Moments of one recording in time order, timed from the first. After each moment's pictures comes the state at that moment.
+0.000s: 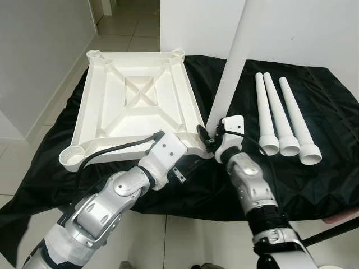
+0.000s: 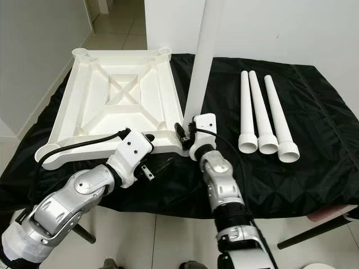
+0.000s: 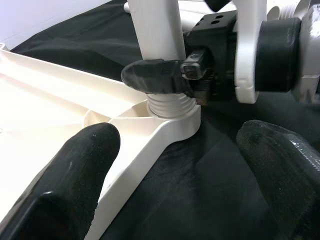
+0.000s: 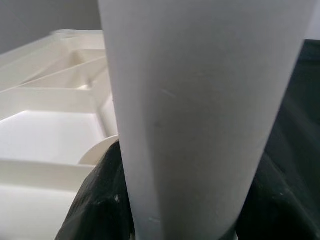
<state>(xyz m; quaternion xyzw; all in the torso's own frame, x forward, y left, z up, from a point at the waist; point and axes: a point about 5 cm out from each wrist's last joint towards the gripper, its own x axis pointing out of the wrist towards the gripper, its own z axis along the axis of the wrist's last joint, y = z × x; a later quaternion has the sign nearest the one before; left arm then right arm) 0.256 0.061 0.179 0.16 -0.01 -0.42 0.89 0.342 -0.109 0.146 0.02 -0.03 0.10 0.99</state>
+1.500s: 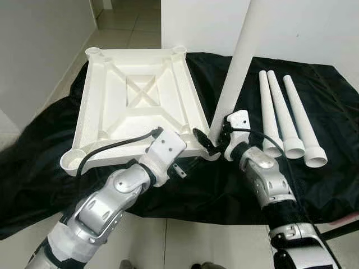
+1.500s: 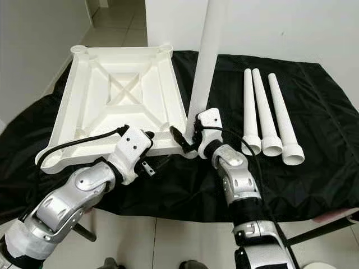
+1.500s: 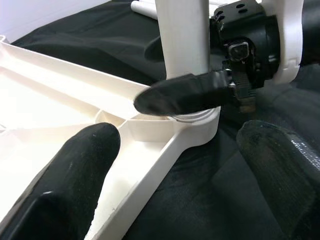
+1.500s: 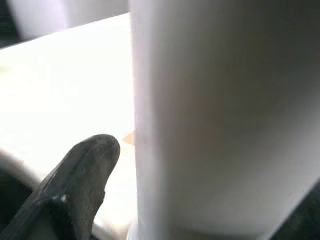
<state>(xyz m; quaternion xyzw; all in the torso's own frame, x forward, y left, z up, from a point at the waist) 0.262 0.061 0.183 0.14 -0.01 -0.42 0.90 0.348 -0.134 0.163 -0.08 -0.03 0.34 0.94</state>
